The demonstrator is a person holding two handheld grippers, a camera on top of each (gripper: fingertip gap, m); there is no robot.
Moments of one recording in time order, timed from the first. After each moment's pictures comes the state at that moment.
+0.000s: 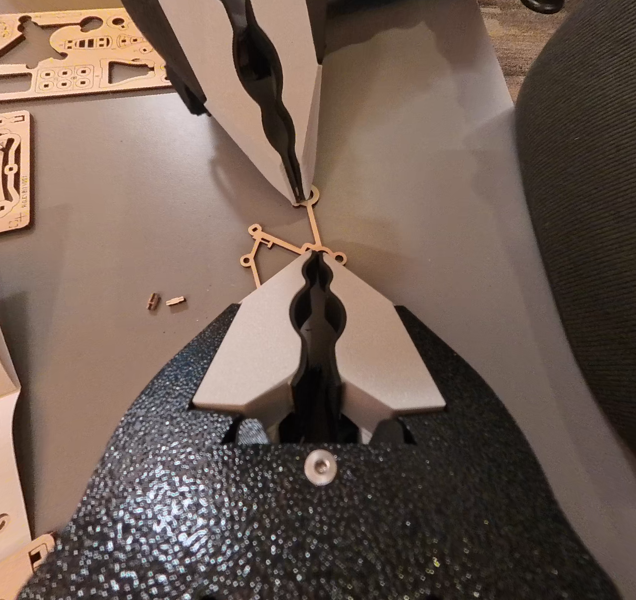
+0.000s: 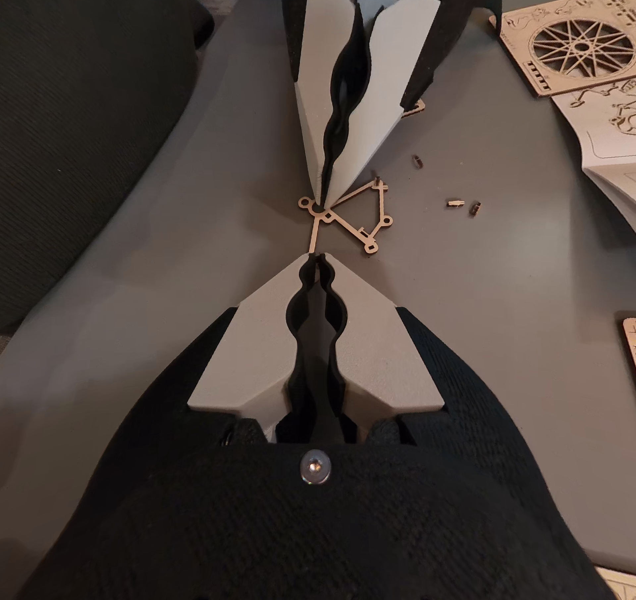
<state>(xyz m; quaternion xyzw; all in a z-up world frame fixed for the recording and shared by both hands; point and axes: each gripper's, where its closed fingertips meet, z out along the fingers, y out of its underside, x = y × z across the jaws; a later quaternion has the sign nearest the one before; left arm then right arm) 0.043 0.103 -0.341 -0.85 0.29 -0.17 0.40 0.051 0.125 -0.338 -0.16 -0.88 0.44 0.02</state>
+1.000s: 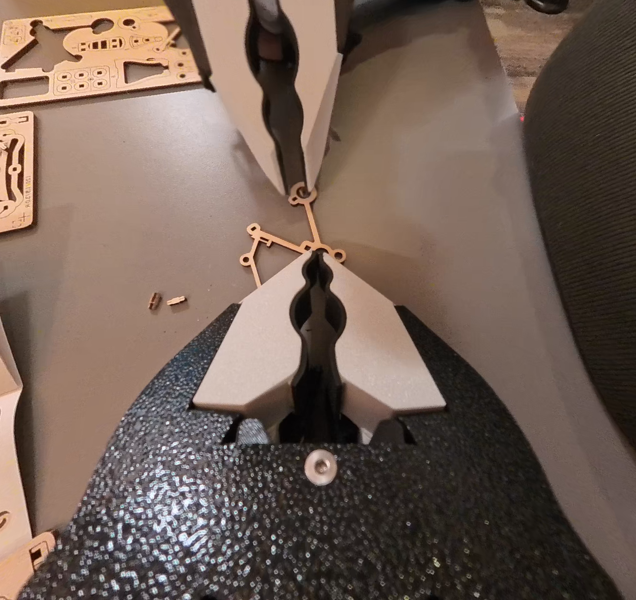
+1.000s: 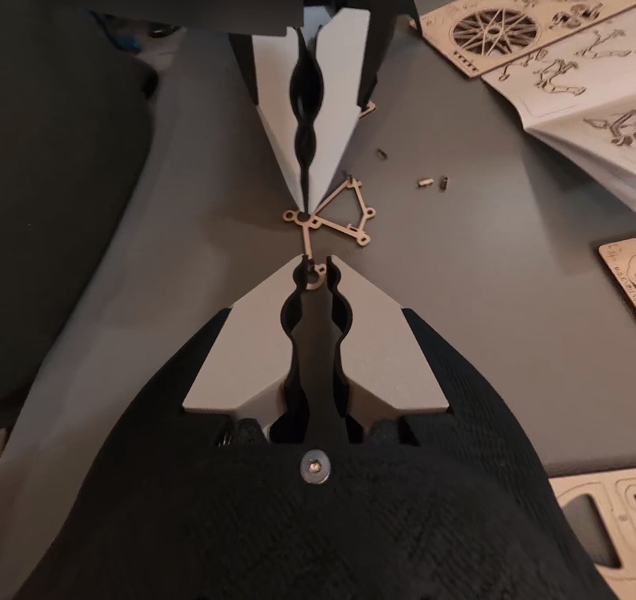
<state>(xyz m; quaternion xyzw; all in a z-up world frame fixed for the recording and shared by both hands) 0.043 0.104 -0.341 -0.85 0.29 -0.17 0.41 0.047 0.129 -0.330 -0.27 -0.85 0.45 0.07</state>
